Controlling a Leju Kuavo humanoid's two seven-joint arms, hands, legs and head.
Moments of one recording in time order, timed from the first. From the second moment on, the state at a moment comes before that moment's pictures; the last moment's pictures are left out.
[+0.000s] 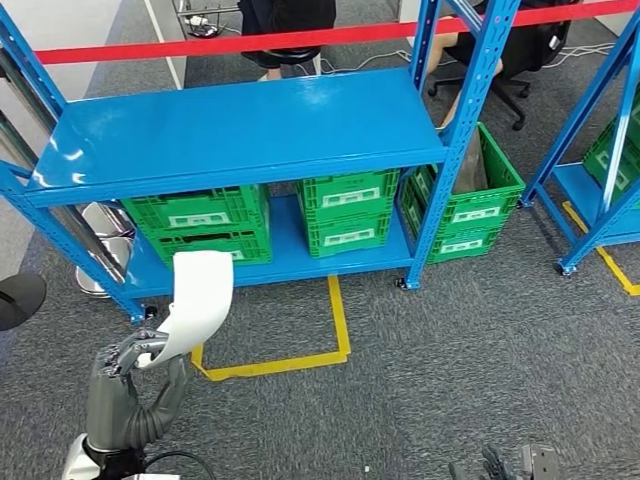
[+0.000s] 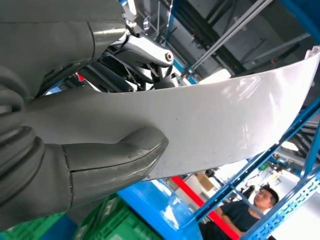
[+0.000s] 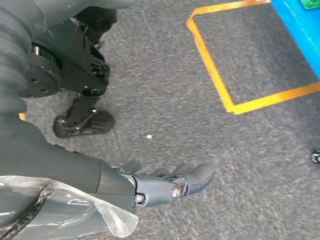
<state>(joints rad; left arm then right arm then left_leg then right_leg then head) 0.24 0.16 -0.39 -1.93 -0.48 0.62 -0.48 0.39 -0.17 0.17 -1.24 -0.49 -0.17 -0.17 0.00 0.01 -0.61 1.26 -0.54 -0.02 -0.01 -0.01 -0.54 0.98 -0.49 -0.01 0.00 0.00</state>
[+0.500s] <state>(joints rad) 0.24 0.16 -0.39 -1.93 -0.48 0.59 -0.48 0.39 -0.18 0.18 -1.23 -0.52 -0.20 -0.19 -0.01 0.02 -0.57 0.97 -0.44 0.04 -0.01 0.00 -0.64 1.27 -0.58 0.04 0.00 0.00</state>
